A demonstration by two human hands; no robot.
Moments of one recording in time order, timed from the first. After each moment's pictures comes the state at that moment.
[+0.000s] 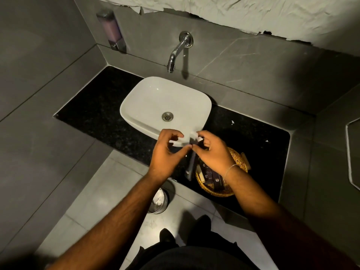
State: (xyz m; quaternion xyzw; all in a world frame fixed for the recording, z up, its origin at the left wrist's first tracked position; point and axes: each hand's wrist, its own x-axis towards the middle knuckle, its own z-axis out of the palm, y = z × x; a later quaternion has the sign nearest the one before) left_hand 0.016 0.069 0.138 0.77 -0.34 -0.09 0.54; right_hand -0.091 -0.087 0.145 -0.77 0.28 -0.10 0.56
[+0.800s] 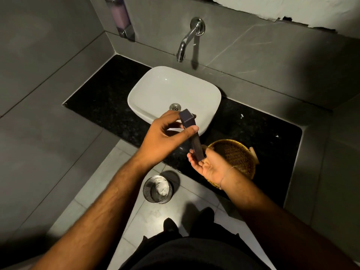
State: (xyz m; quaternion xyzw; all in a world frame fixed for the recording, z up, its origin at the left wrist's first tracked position) left_hand 0.029 0.091 0.222 0.70 -0.36 -0.21 0.58; right_hand -0.086 -0.046 0.129 -0.21 0.46 0.08 0.86
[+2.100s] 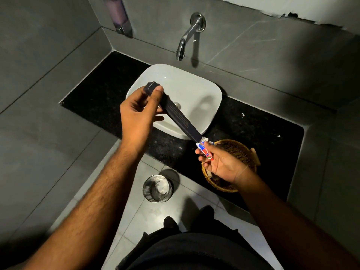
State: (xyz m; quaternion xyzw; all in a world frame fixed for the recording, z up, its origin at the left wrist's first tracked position) left_hand 0.069 0.081 0.250 0.73 -0.15 -0.10 0.67; right_hand -0.100 -0.085 0.108 -0.33 0.29 0.06 0.90
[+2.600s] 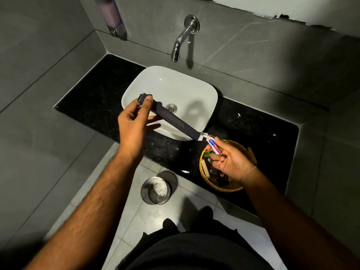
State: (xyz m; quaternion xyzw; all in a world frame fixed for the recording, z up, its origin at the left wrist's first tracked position) left_hand 0.073 0.088 0.227 0.69 -0.09 -0.17 0.70; right_hand -0.114 -0.113 0.105 -0.30 0.32 0.02 0.90
